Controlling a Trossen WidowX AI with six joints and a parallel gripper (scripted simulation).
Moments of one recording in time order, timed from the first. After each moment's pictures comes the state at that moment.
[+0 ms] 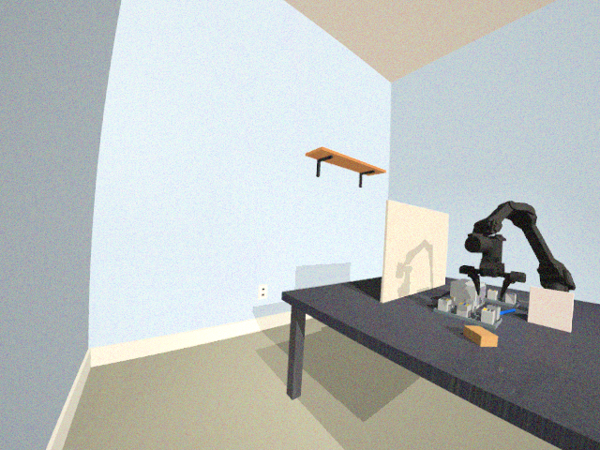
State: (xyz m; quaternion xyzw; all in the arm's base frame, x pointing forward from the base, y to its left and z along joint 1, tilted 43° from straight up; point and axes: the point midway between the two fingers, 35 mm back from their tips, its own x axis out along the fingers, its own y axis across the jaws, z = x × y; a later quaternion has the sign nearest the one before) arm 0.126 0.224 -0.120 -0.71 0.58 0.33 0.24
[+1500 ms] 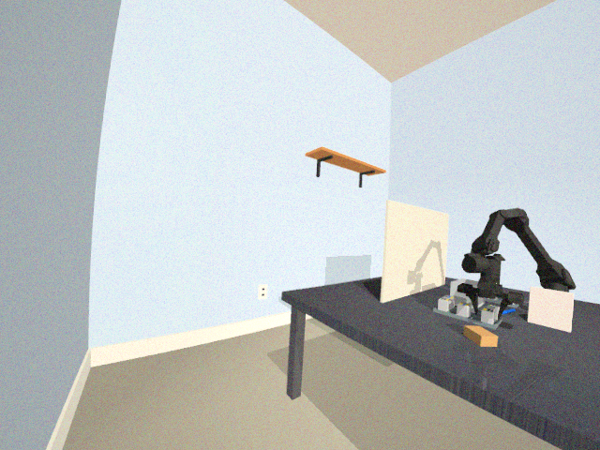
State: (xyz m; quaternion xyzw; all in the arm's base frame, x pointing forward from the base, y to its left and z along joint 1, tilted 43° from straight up) arm 0.136 0.179 -0.173 -0.71 0.58 0.33 0.24
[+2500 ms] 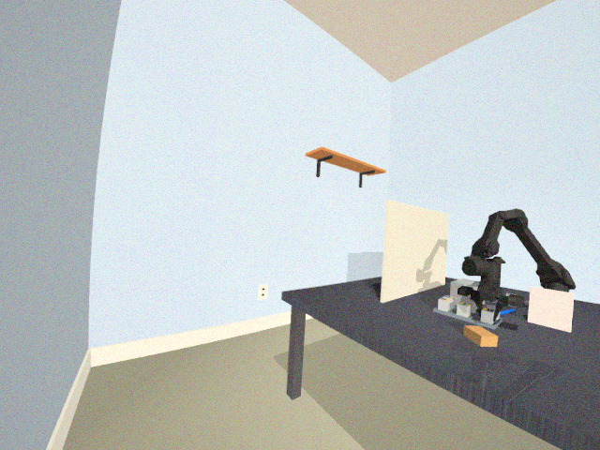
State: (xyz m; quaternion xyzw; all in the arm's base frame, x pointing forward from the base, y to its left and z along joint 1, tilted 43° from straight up) arm 0.136 0.172 -0.180 -0.71 0.58 0.33 0.24
